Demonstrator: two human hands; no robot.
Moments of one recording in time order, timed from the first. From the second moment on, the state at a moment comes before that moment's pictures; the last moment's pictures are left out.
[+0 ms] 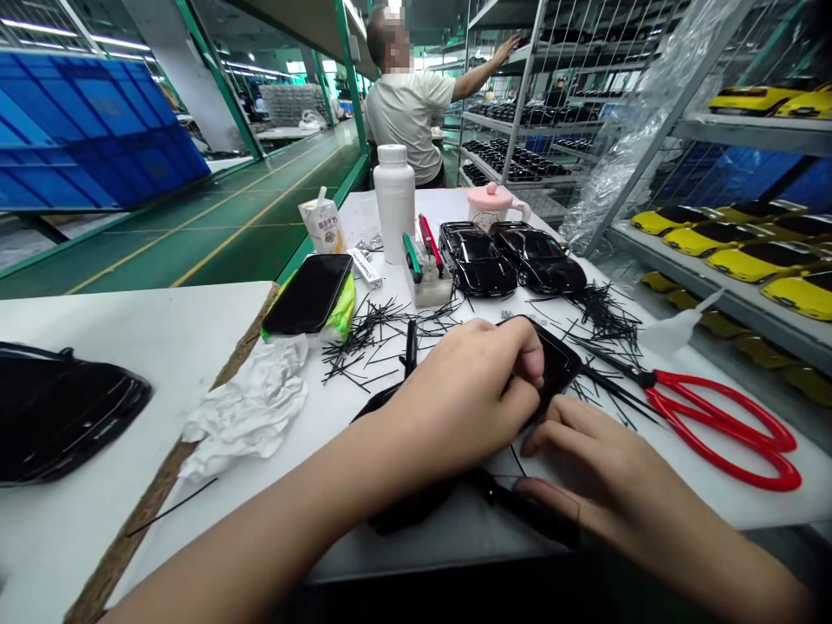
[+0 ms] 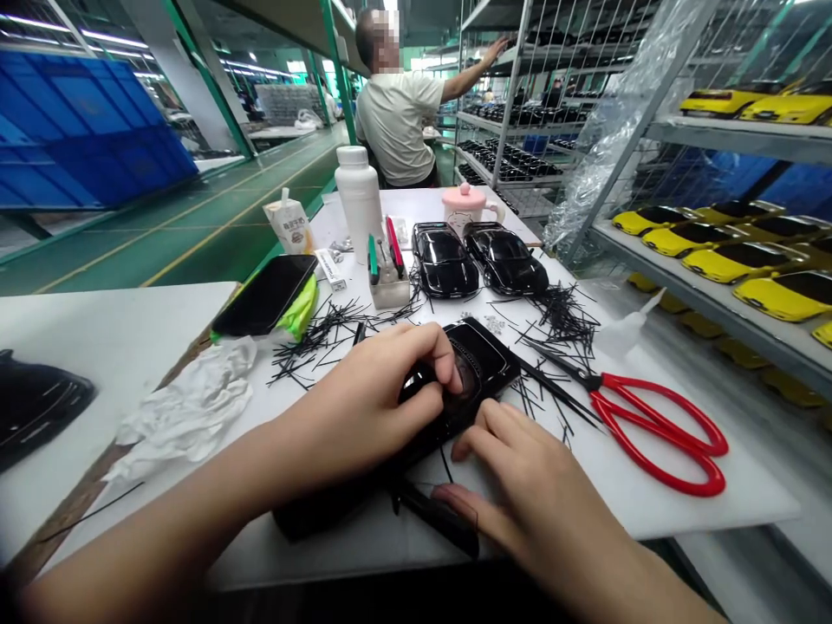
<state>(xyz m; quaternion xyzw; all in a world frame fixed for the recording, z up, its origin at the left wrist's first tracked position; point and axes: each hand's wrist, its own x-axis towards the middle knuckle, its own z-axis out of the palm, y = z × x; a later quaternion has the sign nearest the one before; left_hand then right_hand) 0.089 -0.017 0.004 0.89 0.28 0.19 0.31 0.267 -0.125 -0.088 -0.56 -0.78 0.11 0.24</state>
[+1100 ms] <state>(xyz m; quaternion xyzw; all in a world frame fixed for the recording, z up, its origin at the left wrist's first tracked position) 0.079 -0.012 0.010 0.94 0.18 0.06 0.29 0.279 -0.126 -0.069 -0.47 -0.75 0.06 0.47</state>
